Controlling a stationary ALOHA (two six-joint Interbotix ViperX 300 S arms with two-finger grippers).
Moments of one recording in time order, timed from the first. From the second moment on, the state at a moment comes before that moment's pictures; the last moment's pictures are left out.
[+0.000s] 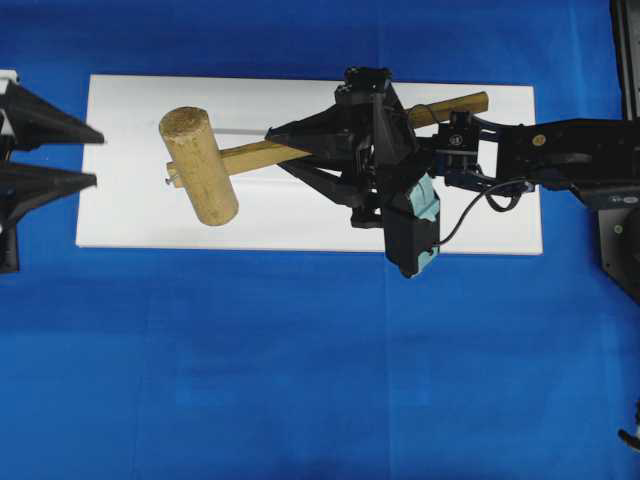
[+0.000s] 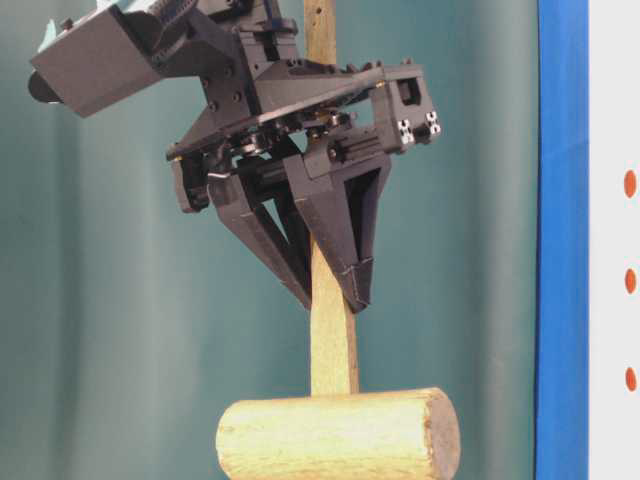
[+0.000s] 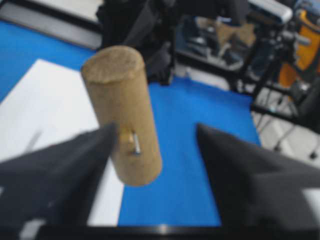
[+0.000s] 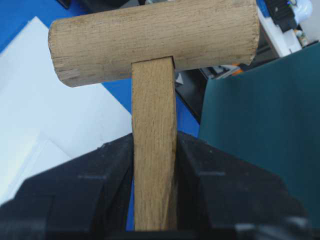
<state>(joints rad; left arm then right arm) 0.02 -0.98 1.20 -0.03 -0.22 -0.31 -0.05 -0.08 0.65 0.21 -0.41 -0.97</state>
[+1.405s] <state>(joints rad) 0.07 -0.40 0.98 -0.03 -0.50 -0.44 -0.05 -0.08 0.65 0.21 -0.39 -0.97</state>
